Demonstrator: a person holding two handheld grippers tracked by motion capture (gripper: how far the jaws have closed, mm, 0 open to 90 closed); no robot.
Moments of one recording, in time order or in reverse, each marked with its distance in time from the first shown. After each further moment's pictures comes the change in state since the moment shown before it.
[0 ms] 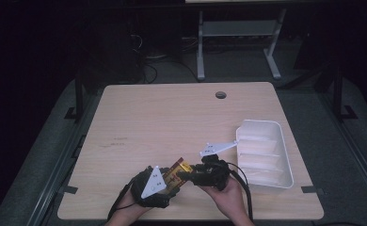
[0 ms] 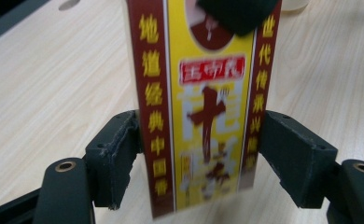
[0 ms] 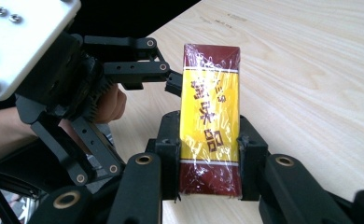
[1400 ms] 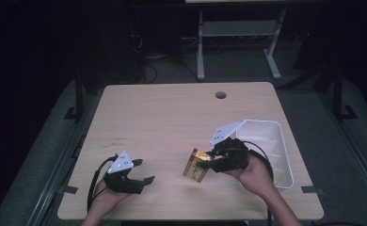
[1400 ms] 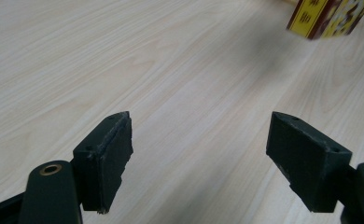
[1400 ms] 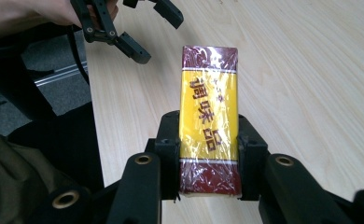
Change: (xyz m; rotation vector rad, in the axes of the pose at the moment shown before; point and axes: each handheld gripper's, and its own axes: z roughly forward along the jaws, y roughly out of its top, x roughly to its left) left arm 0.069 -0.046 -0.030 0.003 -0.012 -0.295; right arm -0.015 0.047 -0.054 0.228 -0.050 -0.308
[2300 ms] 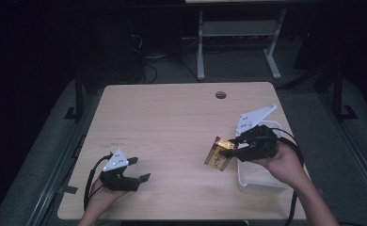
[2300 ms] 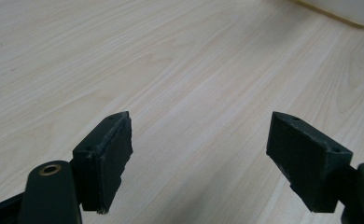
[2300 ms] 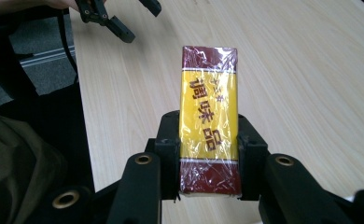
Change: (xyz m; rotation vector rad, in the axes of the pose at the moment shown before) left arm 0.010 -0.005 -0.004 -0.010 0.023 -0.020; right arm -0.015 -0.001 -0.068 0.025 -0.073 -0.069
